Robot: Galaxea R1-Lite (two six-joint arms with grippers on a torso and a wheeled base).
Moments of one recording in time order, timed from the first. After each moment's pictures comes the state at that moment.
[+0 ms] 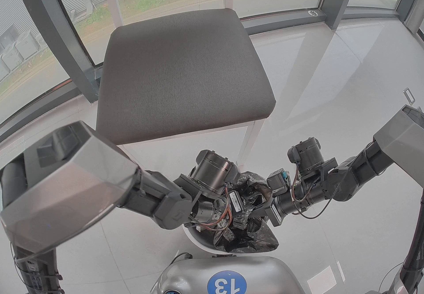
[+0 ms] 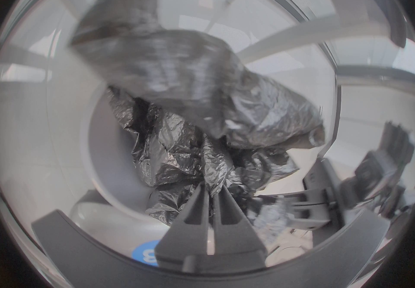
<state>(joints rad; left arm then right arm) -0.77 2.21 -1.24 -0.09 0.00 -0.89 0.47 2.14 -1.00 -0.22 0.60 -0.22</state>
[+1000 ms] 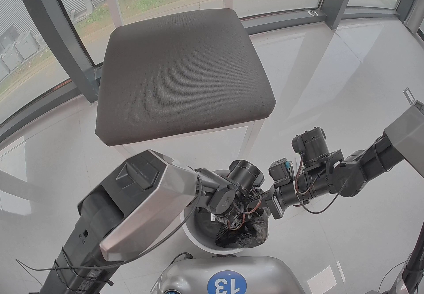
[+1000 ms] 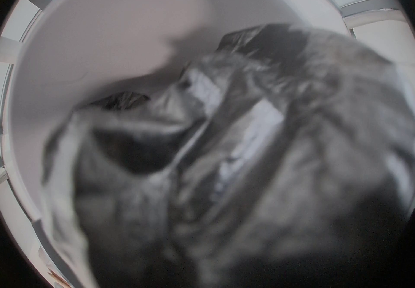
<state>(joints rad) -0.77 2.57 -1.80 0.31 0.07 -0.65 0.48 2.08 -1.01 -0.25 0.61 -0.22</state>
